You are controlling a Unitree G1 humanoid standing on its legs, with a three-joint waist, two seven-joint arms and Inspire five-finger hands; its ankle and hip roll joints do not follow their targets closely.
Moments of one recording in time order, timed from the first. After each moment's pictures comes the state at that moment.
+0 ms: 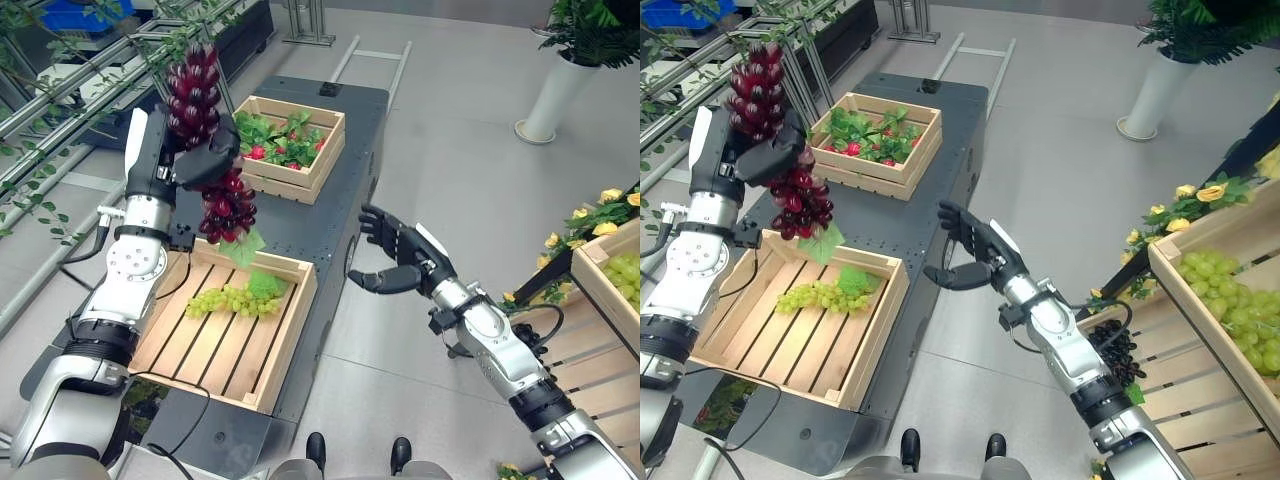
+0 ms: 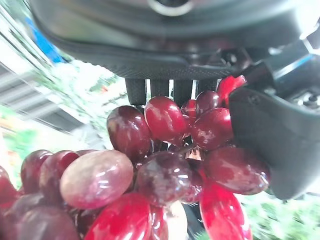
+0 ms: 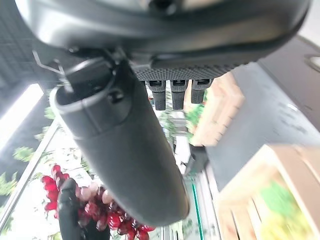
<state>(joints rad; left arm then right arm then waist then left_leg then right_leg) -0.66 0.83 -0.28 0.46 -0.33 -0.41 0.18 -0.43 -0.50 0.40 0.17 0.43 -0.15 0.12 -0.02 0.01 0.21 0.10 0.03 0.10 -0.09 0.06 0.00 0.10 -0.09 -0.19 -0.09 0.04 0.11</state>
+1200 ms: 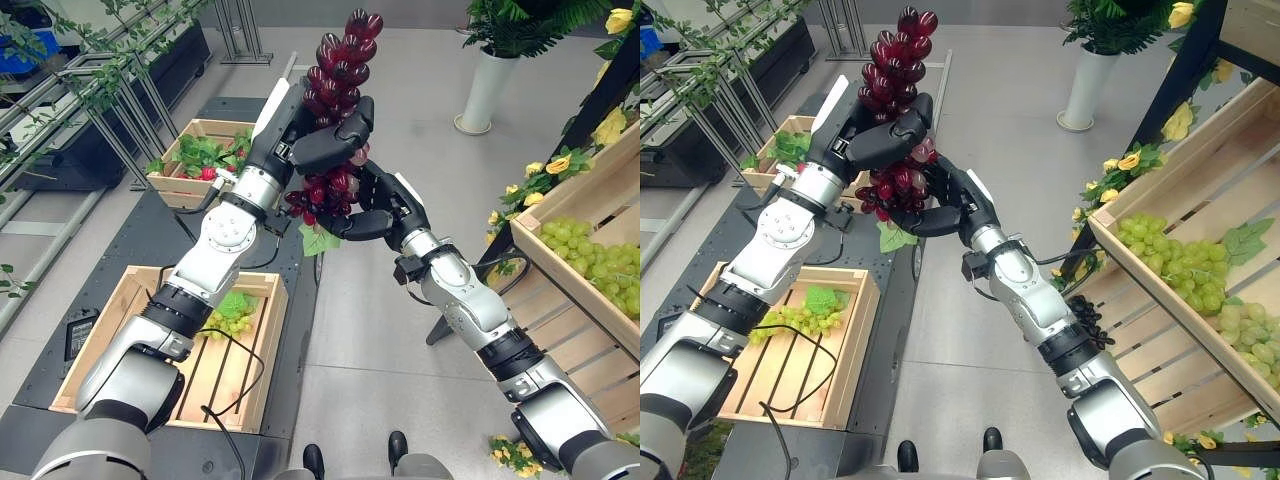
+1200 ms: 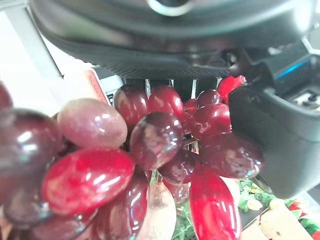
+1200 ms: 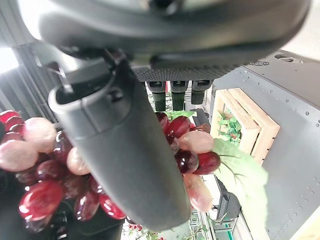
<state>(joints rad) -0.82 0.61 -0.47 0.32 -0.45 -0.31 0.04 -0.65 -0.37 0.45 0.20 0.64 0.06 -0.08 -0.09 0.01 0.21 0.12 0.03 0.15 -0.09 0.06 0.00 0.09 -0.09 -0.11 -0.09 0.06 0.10</state>
